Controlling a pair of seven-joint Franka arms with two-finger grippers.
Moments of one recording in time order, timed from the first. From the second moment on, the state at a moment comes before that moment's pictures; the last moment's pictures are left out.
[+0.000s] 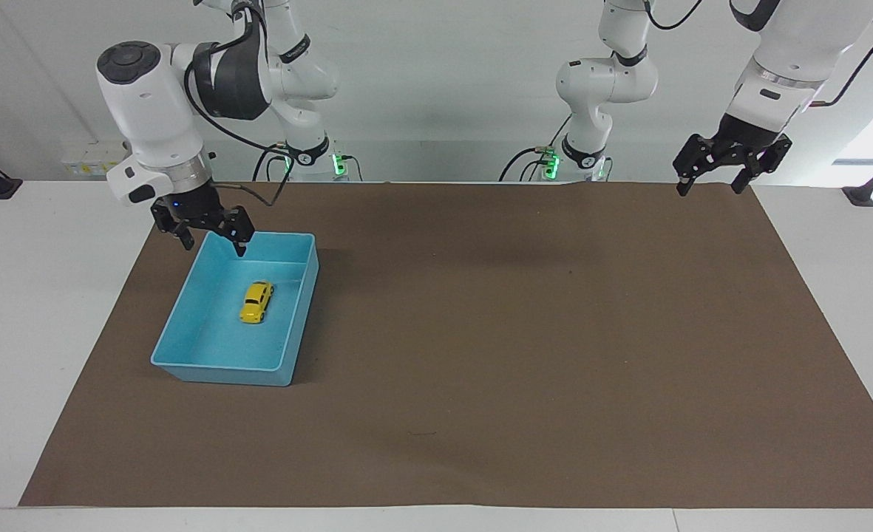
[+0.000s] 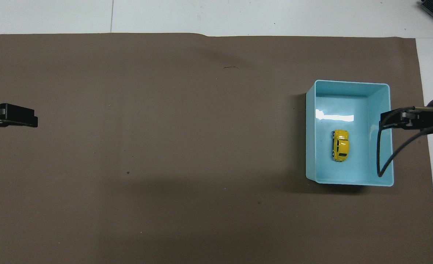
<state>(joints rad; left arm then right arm) -0.05 -0.07 -0.04 -1.59 -0.01 1.57 -0.08 -0.11 -0.06 0.08 -1.70 -0.03 1.64 0.13</state>
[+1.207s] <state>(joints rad) -0.05 -0.07 -0.04 -1.59 -0.01 1.57 -0.08 -0.11 -0.06 0.09 -1.52 -0.03 1.47 0.09</state>
